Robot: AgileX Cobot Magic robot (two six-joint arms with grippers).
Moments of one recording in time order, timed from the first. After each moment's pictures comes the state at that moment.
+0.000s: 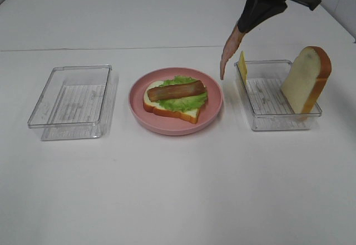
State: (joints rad) left arm -0.31 0.00 -0.50 -0.04 1.06 0.02; right arm 0.24 1.95 -1.83 0.35 1.21 0.01
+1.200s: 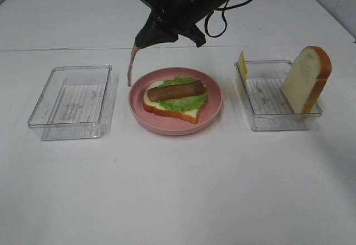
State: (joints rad) left arm -0.31 0.00 -0.50 -0.04 1.06 0.02; right arm 0.43 2.19 -1.83 0.83 0.85 -0.24
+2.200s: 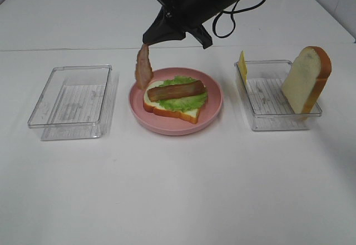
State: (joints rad) left arm -0.31 0.00 -0.50 -0.04 1.06 0.02; right arm 0.39 2.20 -1.83 0.91 0.89 -0.22
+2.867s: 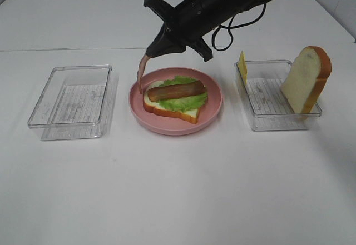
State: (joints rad) left arm -0.31 0.00 -0.50 -0.04 1.06 0.02; right arm 0.39 2.26 -1.83 0.84 0.84 -0.12
